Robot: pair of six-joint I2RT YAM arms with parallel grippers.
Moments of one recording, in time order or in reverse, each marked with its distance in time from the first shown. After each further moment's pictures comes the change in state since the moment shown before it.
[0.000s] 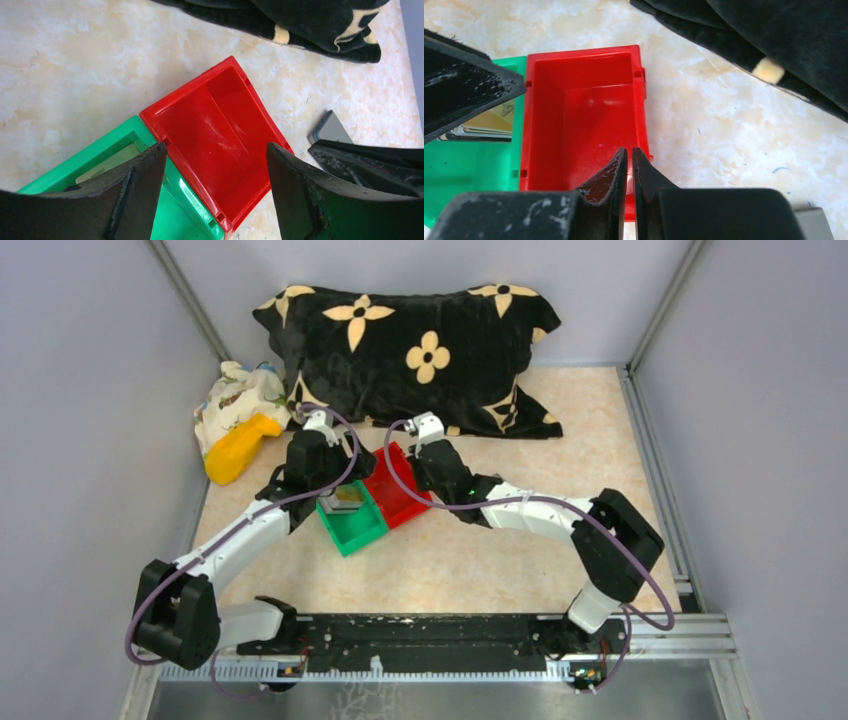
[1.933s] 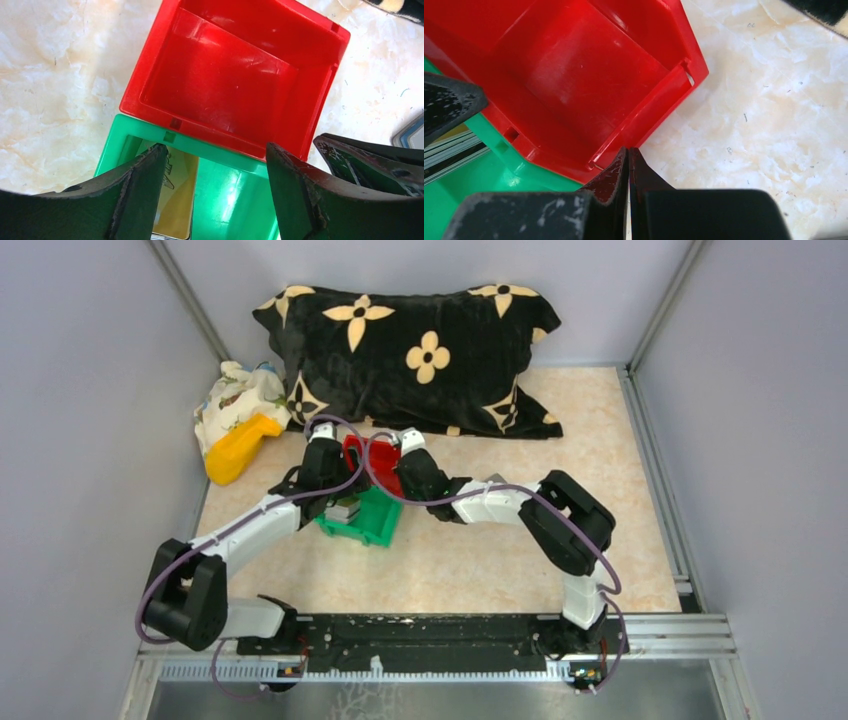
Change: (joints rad) left arm -0.033 0.085 -0.027 -0.126 -0.184 -0.021; right arm 0.011 0.246 0.076 -0.004 -0.024 0.063
